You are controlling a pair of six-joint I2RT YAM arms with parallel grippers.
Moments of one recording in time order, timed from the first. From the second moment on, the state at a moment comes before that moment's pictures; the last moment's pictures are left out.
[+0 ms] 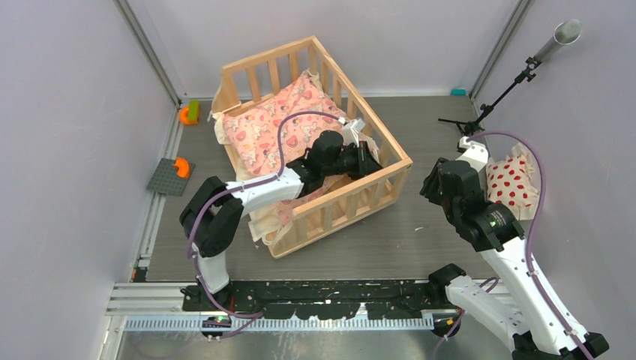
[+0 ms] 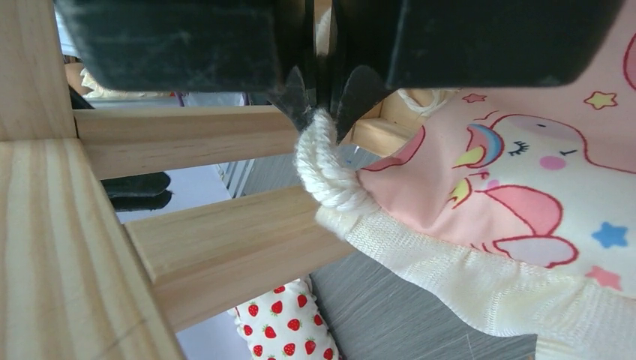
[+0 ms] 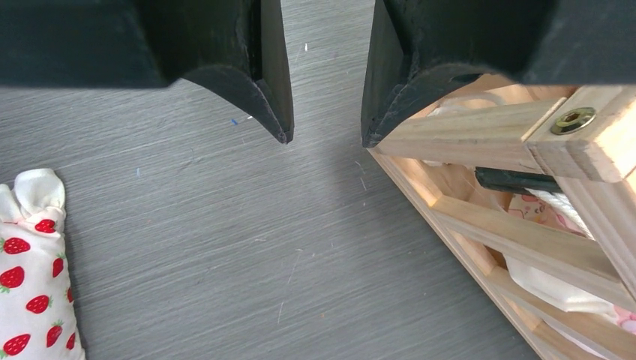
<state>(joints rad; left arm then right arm) -0.84 1.83 1.29 0.29 0.40 -0.79 0.43 0.74 0.98 -0.85 0.49 0.58</state>
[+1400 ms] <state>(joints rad) -0.86 1.75 1.28 0.00 0.24 -0.58 0.42 0.75 0.96 -0.85 0.46 0.58</state>
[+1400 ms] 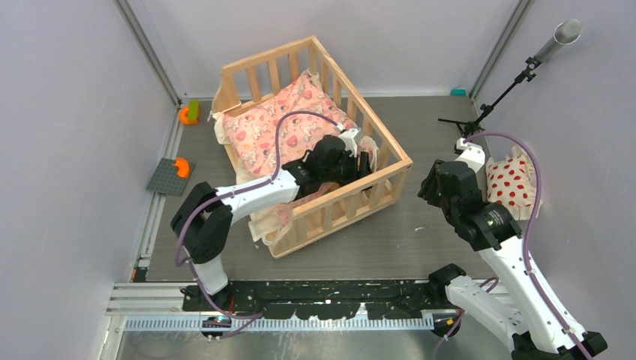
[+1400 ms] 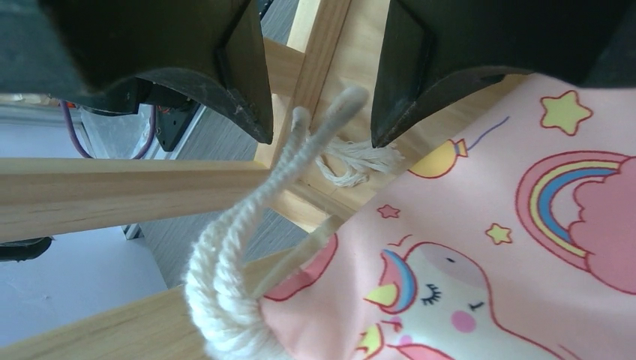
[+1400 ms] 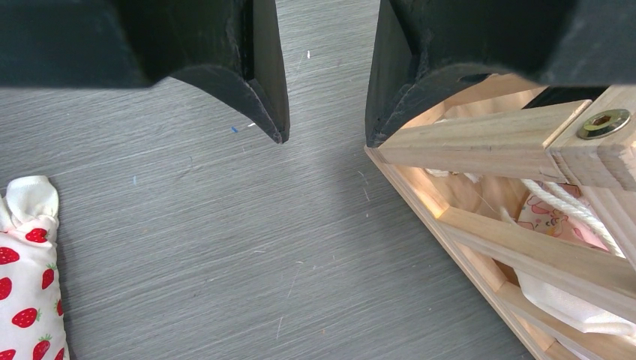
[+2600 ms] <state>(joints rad) -0.87 1.78 1.43 0.01 0.30 -0.63 0.25 0.85 0.92 -0.74 0.35 0.55</state>
